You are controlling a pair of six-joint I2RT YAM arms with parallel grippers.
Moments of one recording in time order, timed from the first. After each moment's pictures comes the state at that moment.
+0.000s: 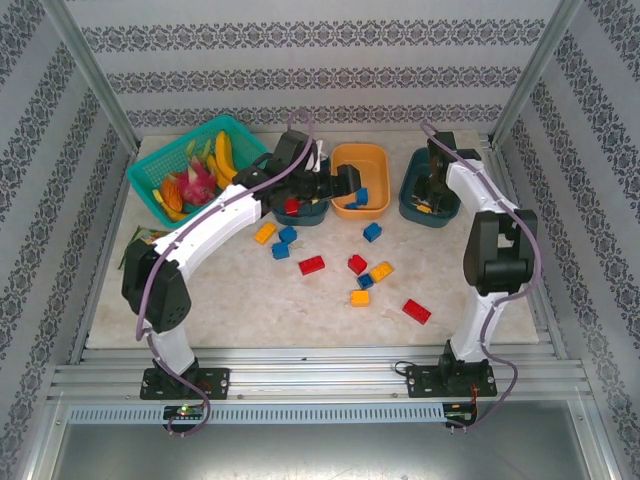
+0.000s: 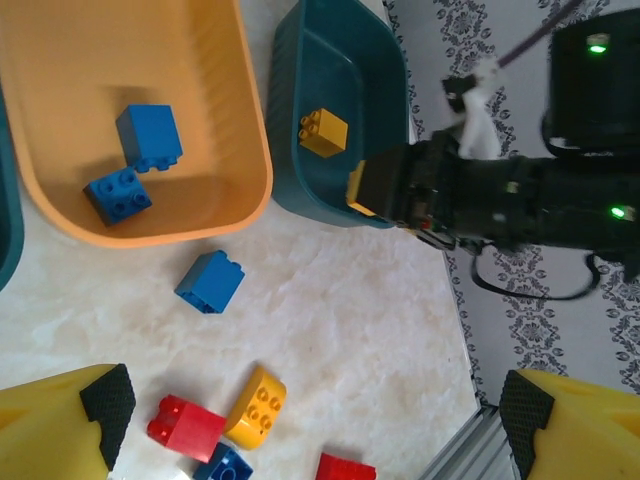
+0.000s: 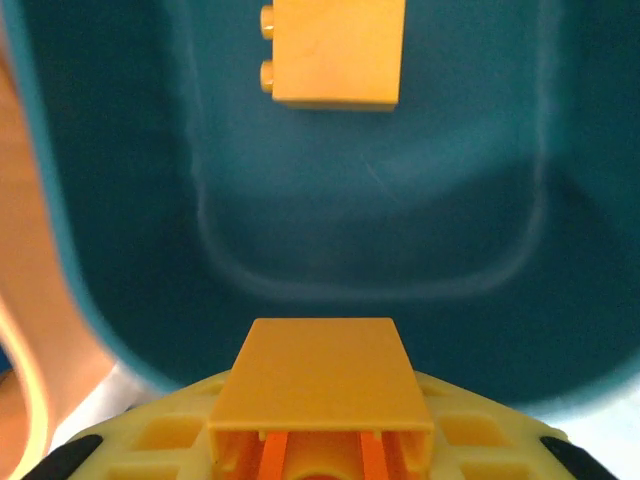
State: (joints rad) left arm -0.60 1.81 1.69 -0.52 0.32 -0.73; right arm 0.01 1.98 1.62 -0.94 -0.04 0.50
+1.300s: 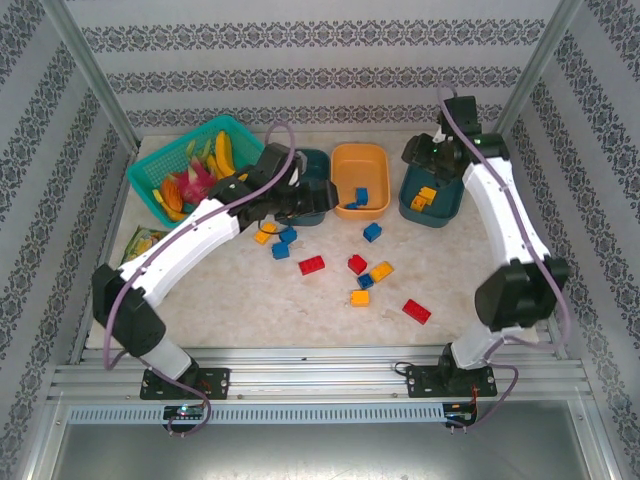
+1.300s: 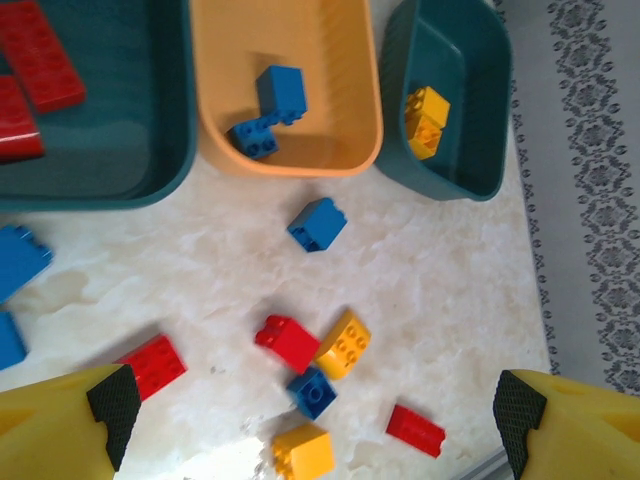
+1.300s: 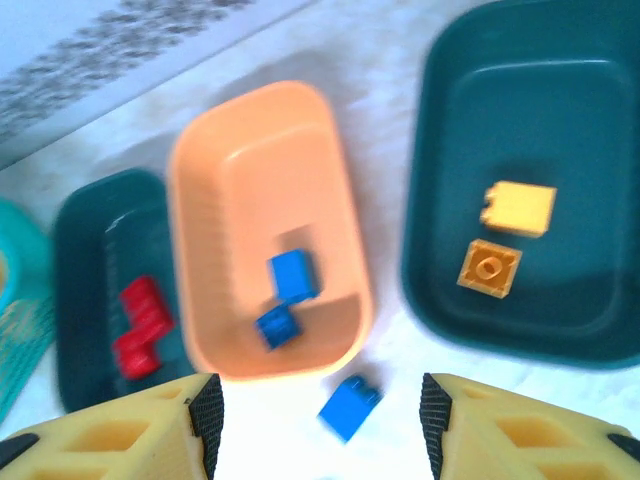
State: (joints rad) left arm -0.62 1.57 1.53 -0.73 0.13 -0.73; right arm 0.13 1.62 1.71 -0.94 -0.11 0.51
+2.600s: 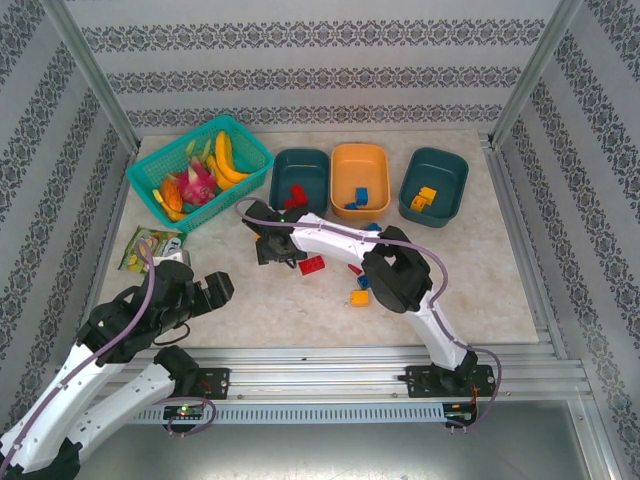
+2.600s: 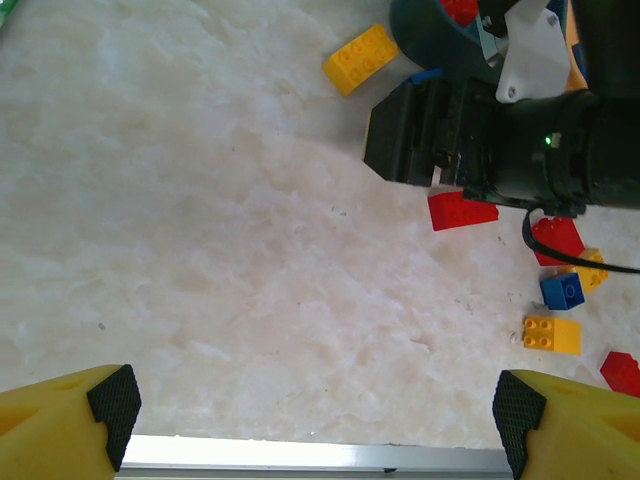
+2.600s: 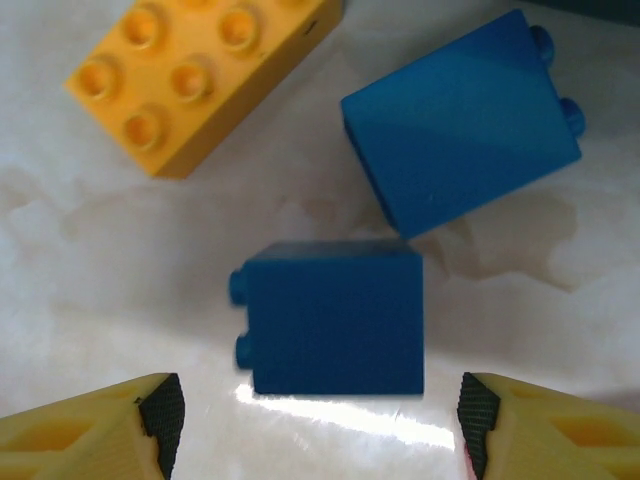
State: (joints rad) left arm -0.60 0.56 0.86 -1.17 -0.18 -0.90; right arm 0.92 2.28 1.87 -0.85 0.14 0.75
